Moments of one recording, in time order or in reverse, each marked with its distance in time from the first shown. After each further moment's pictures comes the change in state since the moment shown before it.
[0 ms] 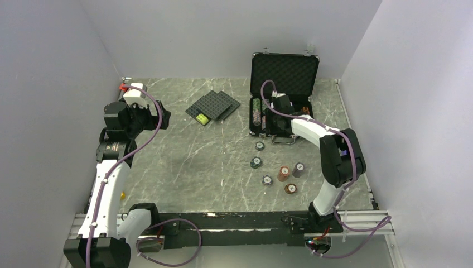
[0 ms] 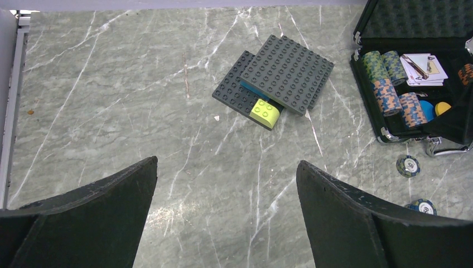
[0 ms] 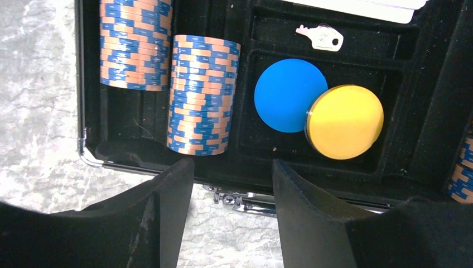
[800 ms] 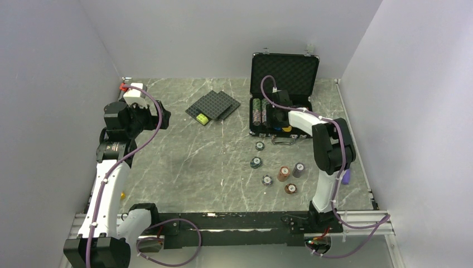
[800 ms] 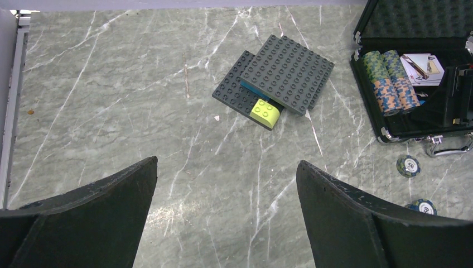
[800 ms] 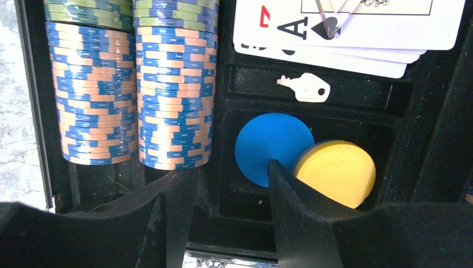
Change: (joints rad) left arm 0.000 0.001 0.000 0.000 0.000 0.000; right arm -0.048 0.174 0.132 0.003 -0.004 -0.001
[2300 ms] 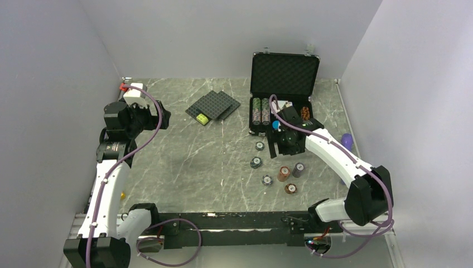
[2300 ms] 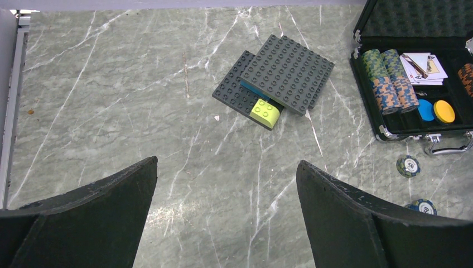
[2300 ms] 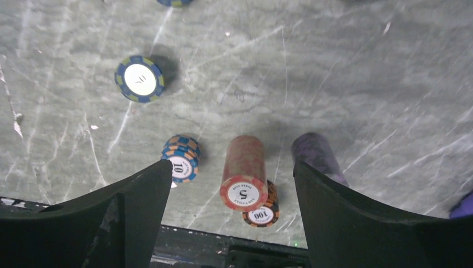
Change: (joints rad) left arm 0.000 0.000 0.000 0.000 0.000 0.000; right arm 0.158 -0.562 -0.195 -0.588 -0.044 0.024
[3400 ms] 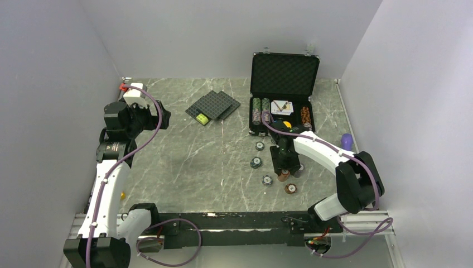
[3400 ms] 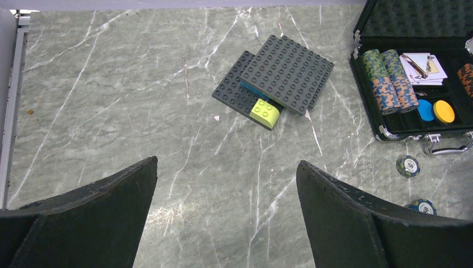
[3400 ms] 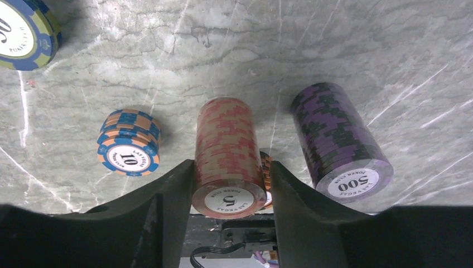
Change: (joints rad) left arm 0.000 0.000 0.000 0.000 0.000 -0.001; right arm 0.061 0.122 -0.122 -0.084 0.056 0.127
